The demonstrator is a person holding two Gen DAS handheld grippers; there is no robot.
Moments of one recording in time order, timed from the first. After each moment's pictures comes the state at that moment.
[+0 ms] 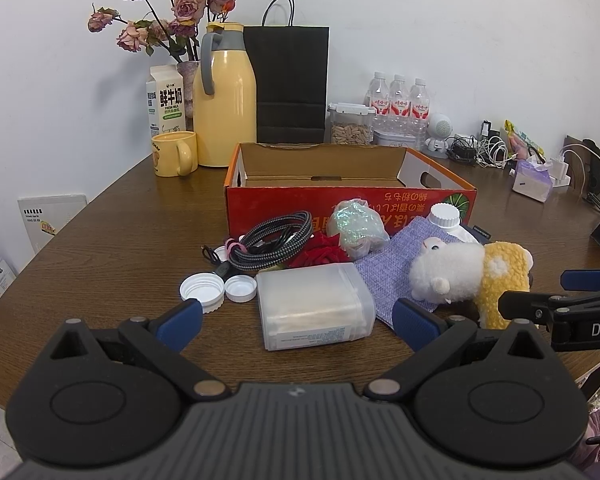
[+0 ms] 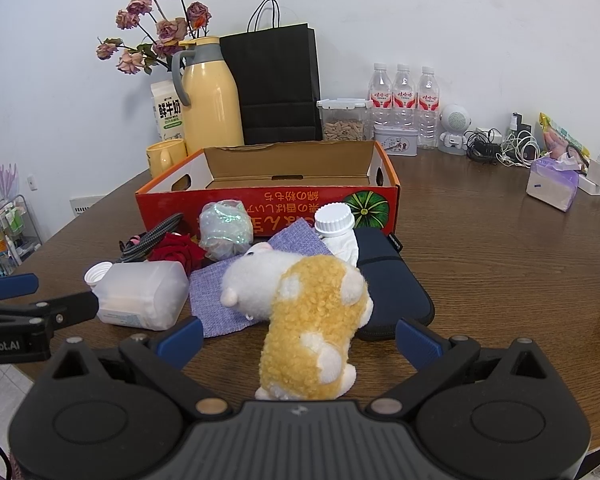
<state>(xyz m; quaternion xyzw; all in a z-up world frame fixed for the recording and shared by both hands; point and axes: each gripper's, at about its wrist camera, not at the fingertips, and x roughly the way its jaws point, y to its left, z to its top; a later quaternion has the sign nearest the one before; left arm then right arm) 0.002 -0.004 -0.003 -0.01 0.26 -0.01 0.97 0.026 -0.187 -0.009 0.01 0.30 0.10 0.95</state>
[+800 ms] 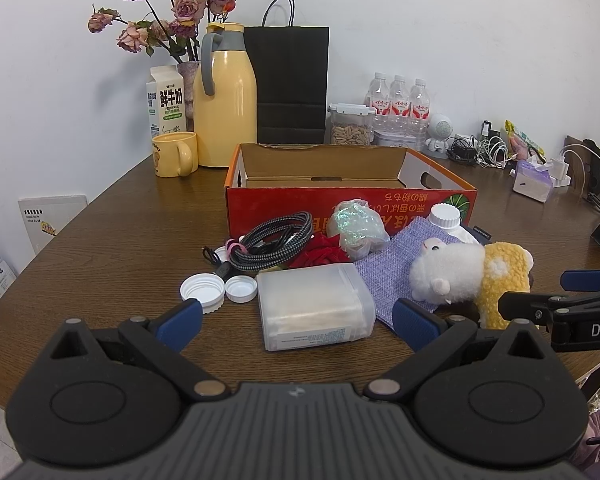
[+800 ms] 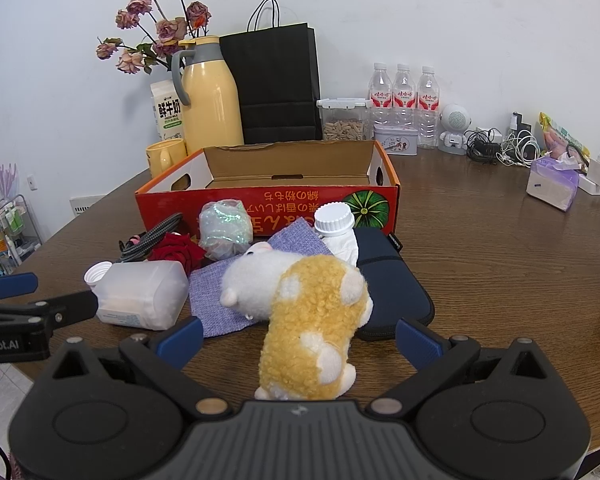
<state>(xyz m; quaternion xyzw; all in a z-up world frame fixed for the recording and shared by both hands) 0.000 -0.002 -0.002 -0.01 0.26 -0.01 0.97 0.027 -0.187 -0.009 0.01 0.30 0.10 0.95</state>
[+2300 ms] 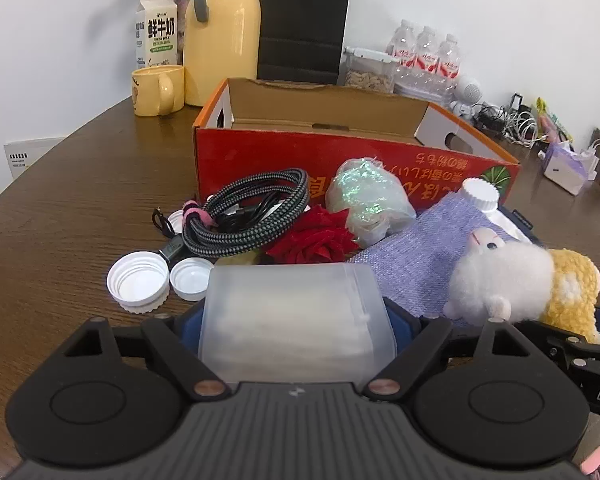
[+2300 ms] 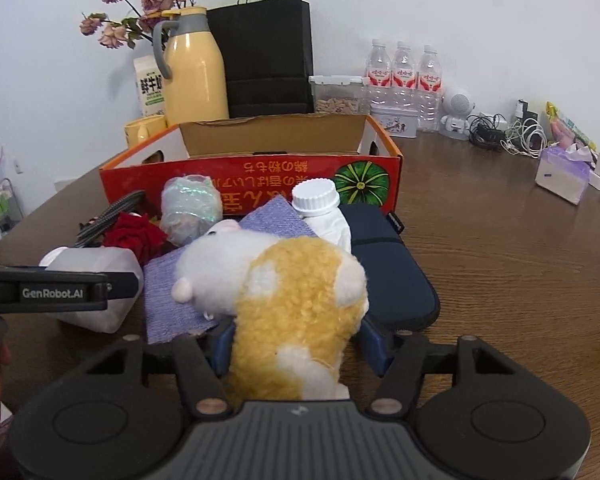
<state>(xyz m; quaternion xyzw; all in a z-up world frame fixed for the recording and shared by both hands) 0.083 -0.013 -0.041 -0.05 0.34 0.00 0.94 0.074 -0.191 -0.043 0.00 0.31 0.09 0.95</state>
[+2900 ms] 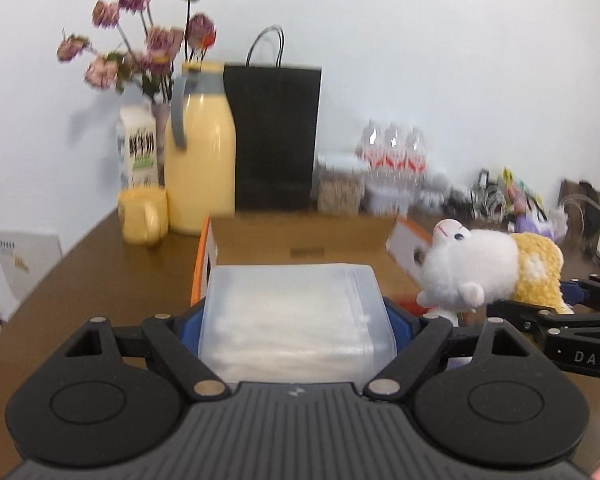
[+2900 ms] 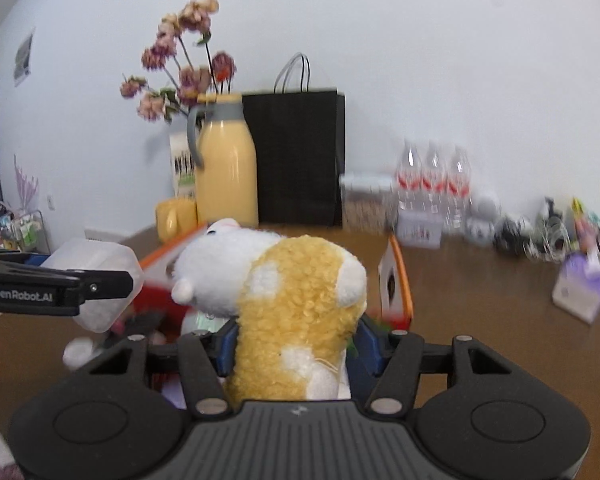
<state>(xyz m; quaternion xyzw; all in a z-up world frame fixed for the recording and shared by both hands) 0.105 -0.006 0.058 -0.03 0.21 -0.03 0.98 0.115 -0.187 0.041 -0.03 0.20 0.15 0.97</state>
